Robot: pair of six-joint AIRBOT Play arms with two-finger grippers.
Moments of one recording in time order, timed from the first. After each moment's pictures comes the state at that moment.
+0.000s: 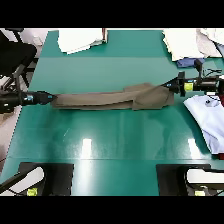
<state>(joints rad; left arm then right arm) 0.38 -1.11 0.82 0.60 -1.09 -0.65 -0.29 -1.47 1.14 -0.48 1.29 1.26</state>
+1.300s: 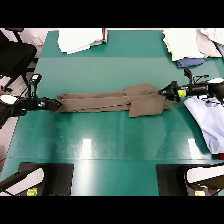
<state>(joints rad) 0.25 -1.13 0.72 0.80 -0.78 -0.65 -0.29 -1.62 1.17 -0.55 1.31 1.14</state>
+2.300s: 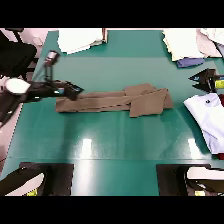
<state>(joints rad) -0.20 -1.09 0.93 0.70 -0.77 -0.81 -0.56 -1.46 1.32 -0.68 1.42 1.17</state>
